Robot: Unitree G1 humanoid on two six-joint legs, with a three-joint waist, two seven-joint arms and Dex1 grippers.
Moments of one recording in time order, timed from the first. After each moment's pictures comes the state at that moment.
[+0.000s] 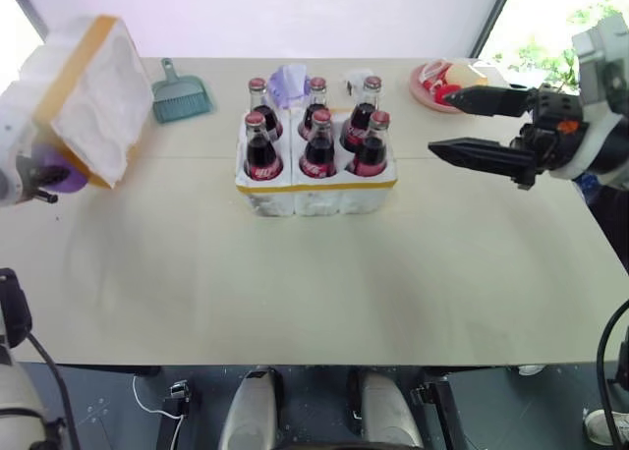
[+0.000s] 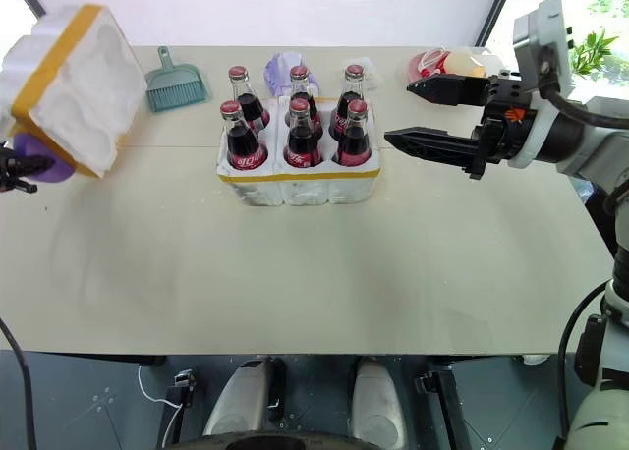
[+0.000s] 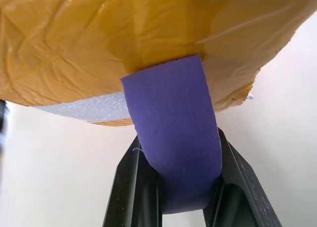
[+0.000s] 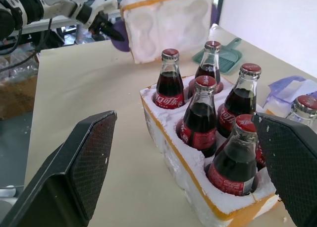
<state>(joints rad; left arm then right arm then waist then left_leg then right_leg) -1.11 1.07 0.04 1.19 0.08 0.14 -0.92 -0.72 -0.98 -0.25 -0.20 0.87 0.88 1.03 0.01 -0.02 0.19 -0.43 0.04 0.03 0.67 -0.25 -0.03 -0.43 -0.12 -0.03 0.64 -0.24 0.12</state>
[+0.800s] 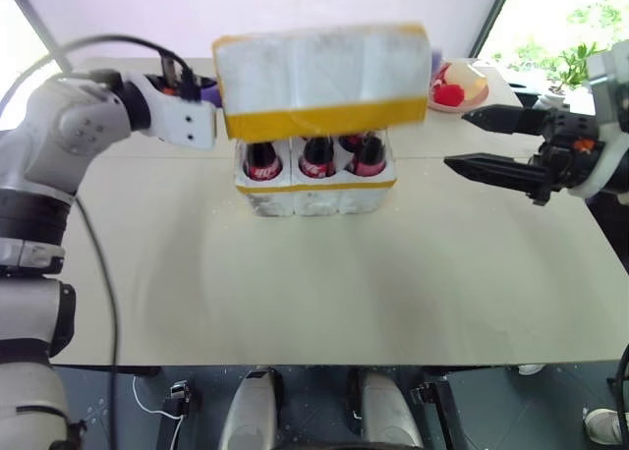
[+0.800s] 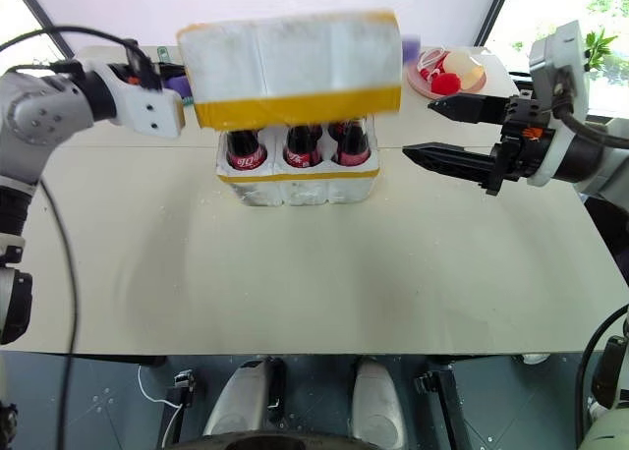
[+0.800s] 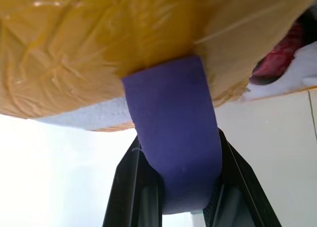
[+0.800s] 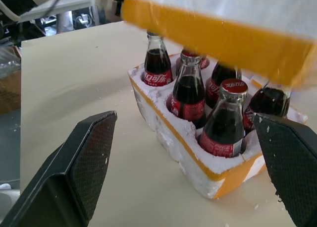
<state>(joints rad) -1.02 0.92 -0.22 0.50 0.50 -0.61 -0.63 -0.60 -1.02 -0.35 -0.27 0.89 0.92 0.97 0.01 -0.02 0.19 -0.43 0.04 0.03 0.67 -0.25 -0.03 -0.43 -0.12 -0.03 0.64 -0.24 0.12</state>
